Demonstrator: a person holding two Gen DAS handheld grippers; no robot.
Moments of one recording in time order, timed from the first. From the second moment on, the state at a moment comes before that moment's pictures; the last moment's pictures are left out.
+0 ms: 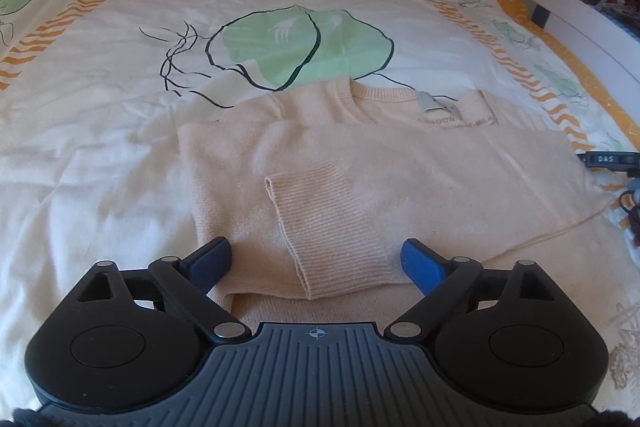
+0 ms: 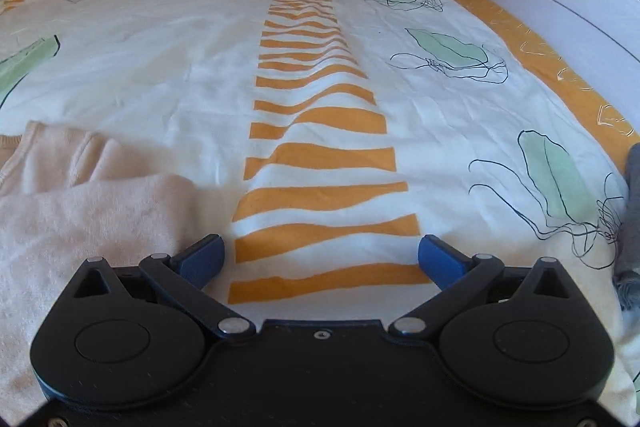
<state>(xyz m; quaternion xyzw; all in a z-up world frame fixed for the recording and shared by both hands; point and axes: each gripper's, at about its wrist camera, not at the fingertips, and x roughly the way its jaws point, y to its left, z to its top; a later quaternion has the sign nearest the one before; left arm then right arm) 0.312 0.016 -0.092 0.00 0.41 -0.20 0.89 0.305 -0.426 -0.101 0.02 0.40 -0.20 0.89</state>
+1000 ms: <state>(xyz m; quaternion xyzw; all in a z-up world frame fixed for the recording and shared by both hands) 0.142 0.079 -0.053 -0.10 0.46 -0.18 0.86 0.087 -0.358 -0.045 0.24 0.48 0.05 0.84</state>
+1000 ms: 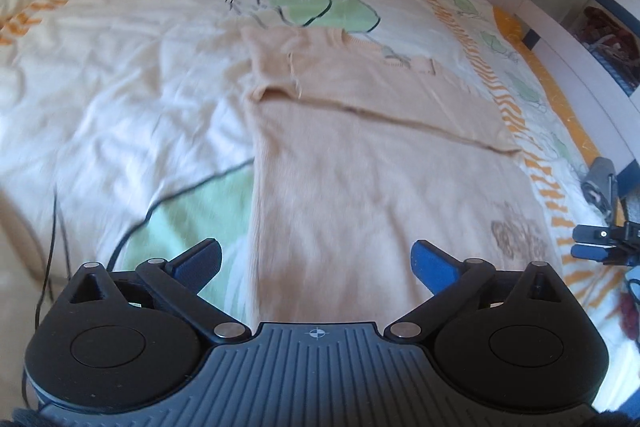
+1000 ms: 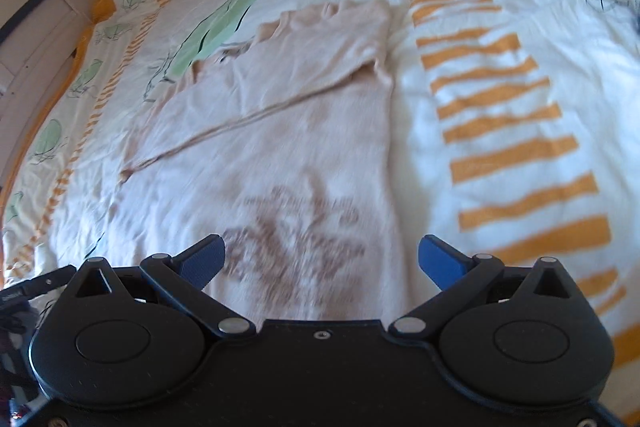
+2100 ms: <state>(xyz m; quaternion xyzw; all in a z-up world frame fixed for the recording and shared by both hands) 0.108 0.078 -0.090 -0.13 0.51 -0.19 0.83 0.039 -0.349 -0.075 0.31 0.54 0.11 0.78</state>
